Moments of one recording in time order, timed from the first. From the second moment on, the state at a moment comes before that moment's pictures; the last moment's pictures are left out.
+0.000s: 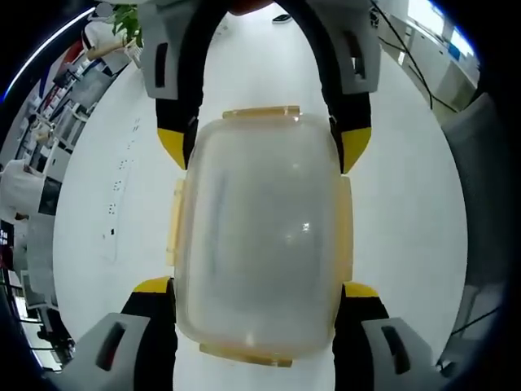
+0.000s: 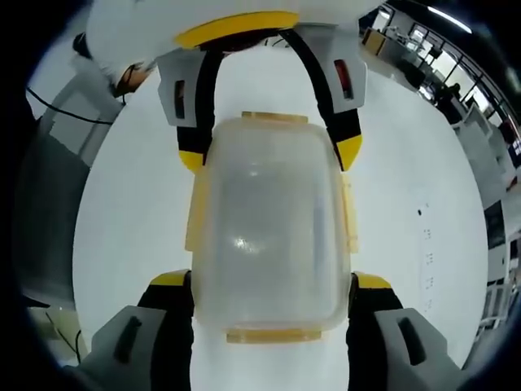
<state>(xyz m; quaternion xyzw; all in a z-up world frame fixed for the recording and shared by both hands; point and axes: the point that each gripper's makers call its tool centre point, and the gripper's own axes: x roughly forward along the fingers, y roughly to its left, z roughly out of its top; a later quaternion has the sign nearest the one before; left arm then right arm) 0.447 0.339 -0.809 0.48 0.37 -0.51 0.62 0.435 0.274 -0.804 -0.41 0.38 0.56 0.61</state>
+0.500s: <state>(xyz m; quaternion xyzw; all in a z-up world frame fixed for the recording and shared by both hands) 0.455 0.339 -0.808 0.48 0.36 -0.51 0.62 0.440 0.274 -0.803 -0.40 0.38 0.56 0.62</state>
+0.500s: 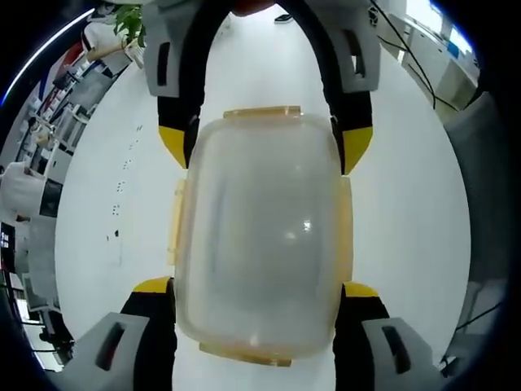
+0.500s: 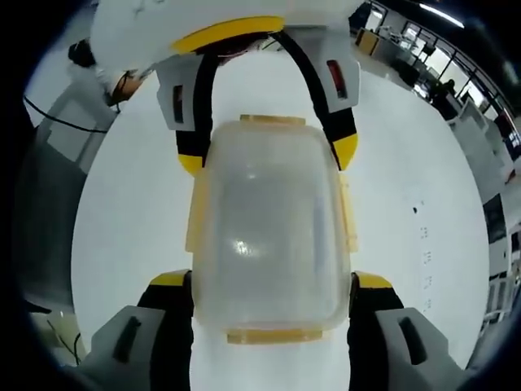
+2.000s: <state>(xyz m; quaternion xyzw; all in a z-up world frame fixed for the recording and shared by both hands) 0.439 0.378 -0.800 0.22 0.30 -0.39 0.85 0.424 0.256 -0.792 -0.12 0.22 0.49 0.84</state>
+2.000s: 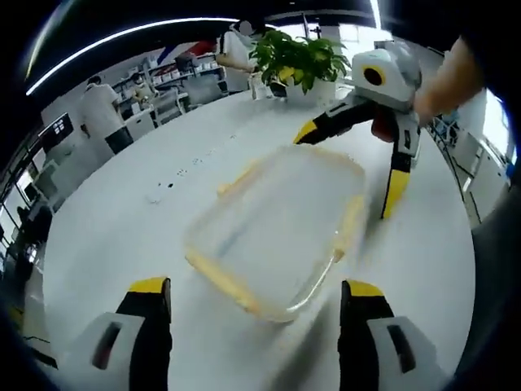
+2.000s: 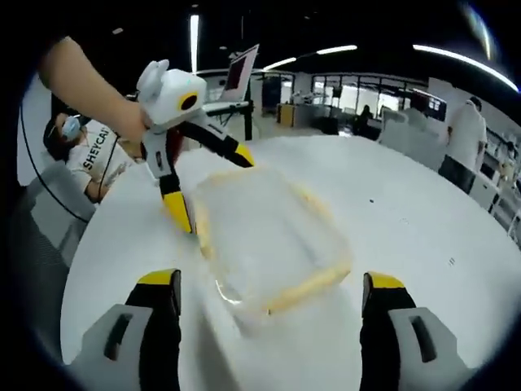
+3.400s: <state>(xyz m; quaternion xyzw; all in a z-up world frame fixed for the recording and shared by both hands) 0.403 0.406 -0.811 0.14 0.30 -0.34 0.88 0.390 0.219 -0.803 -0.13 0.23 0.41 0.87</state>
